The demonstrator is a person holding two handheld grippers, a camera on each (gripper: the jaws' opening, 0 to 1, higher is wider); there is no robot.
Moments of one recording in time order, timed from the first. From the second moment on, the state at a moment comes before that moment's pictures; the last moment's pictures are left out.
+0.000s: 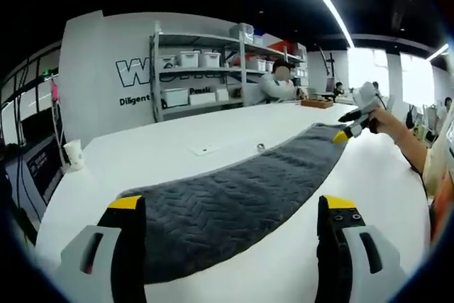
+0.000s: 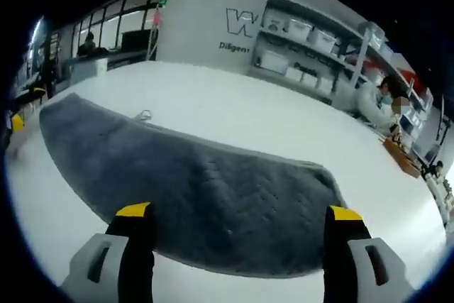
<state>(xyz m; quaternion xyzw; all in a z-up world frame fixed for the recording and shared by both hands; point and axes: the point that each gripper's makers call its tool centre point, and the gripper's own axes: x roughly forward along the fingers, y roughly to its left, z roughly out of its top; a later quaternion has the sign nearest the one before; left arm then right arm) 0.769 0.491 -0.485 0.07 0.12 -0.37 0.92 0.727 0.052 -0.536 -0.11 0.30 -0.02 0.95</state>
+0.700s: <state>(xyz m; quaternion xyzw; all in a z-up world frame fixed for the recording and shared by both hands) 0.801 0.536 -0.465 0.09 0.10 -0.28 0.95 0.706 0.180 -0.503 -0.13 0.21 0.17 0.96</state>
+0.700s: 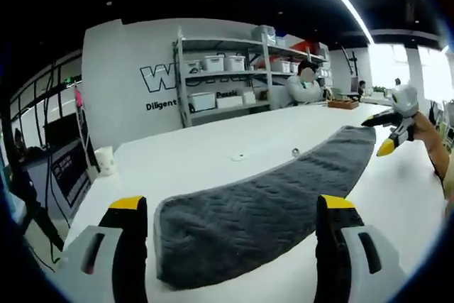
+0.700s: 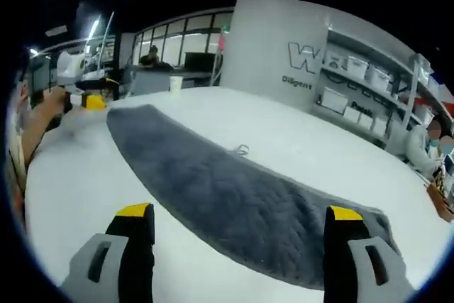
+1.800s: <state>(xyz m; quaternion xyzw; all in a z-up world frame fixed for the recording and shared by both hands) 0.923 0.590 -0.534 0.06 0.19 -0.24 0.95 0.695 0.206 -0.497 -0.13 0.18 0.22 0.95</state>
